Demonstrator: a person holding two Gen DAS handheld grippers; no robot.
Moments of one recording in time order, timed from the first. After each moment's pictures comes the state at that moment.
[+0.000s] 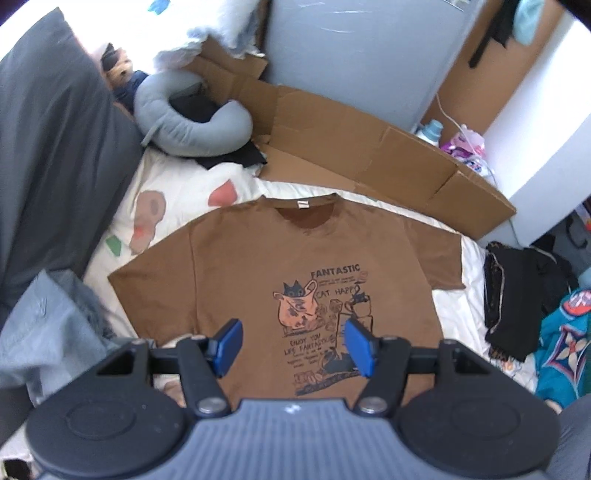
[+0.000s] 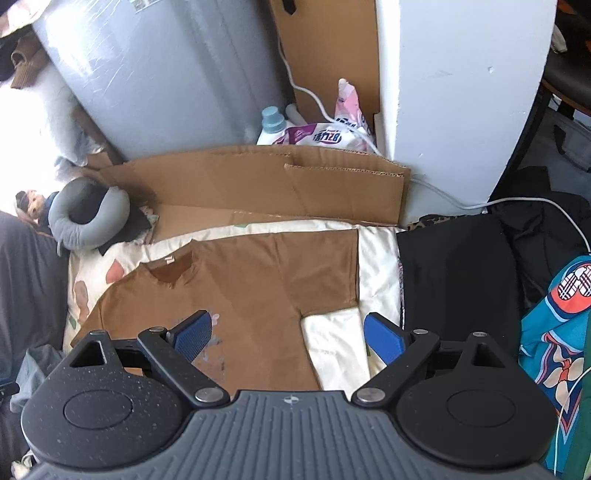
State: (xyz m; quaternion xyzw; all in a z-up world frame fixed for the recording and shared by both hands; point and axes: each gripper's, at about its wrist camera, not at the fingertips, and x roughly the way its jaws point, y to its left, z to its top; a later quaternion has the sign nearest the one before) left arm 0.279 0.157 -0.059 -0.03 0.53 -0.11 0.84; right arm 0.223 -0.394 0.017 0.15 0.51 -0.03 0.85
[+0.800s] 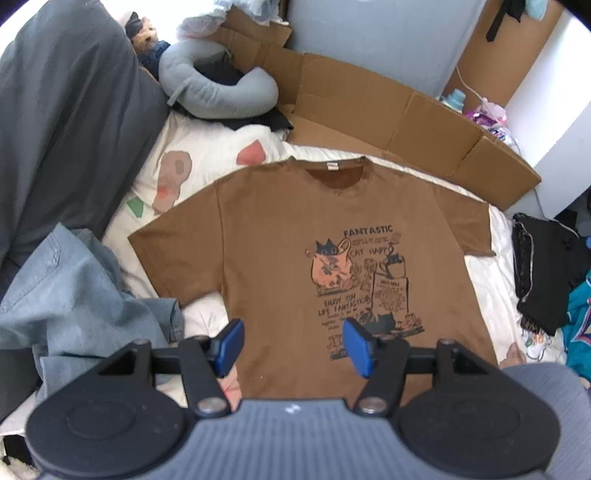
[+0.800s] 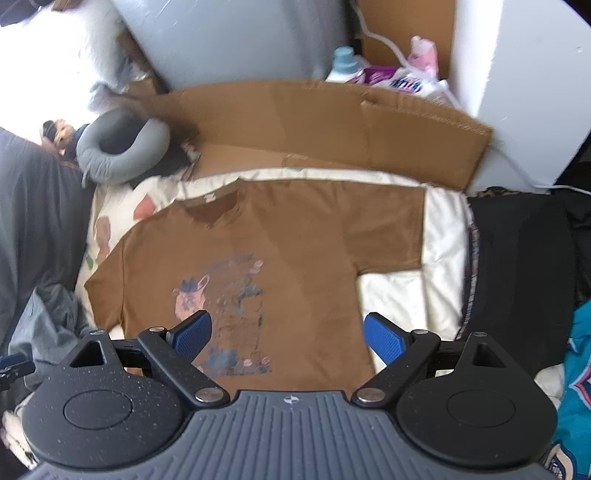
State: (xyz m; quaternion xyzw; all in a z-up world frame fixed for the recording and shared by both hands) left arm 0.235 0.184 -0.116 -0.01 0.55 -0.09 0.83; right arm 0.226 -0.299 -0.055 0.12 0.55 0.04 0.82
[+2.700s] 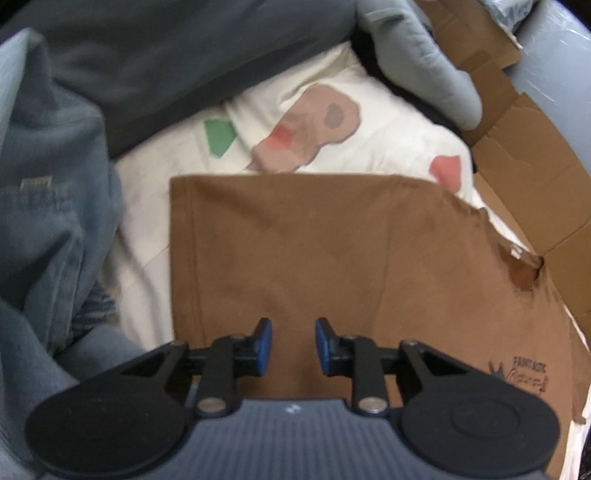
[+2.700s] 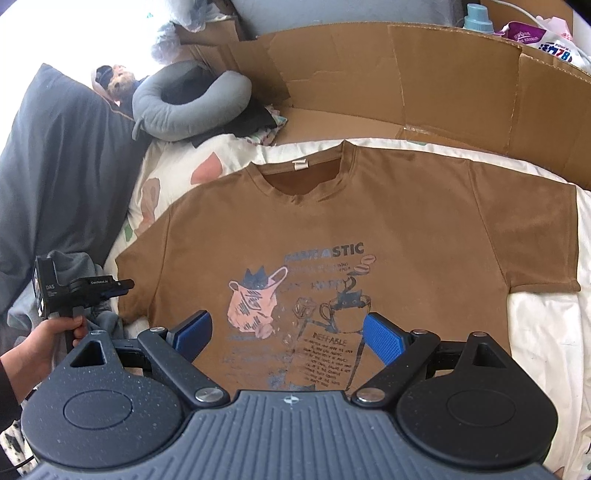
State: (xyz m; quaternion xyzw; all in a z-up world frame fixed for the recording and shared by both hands) left arm 0.375 0.320 -0.380 -0.20 0.50 0.08 0.84; right arm 0.272 -0.177 -0.212 0.12 0.52 0.16 0.83
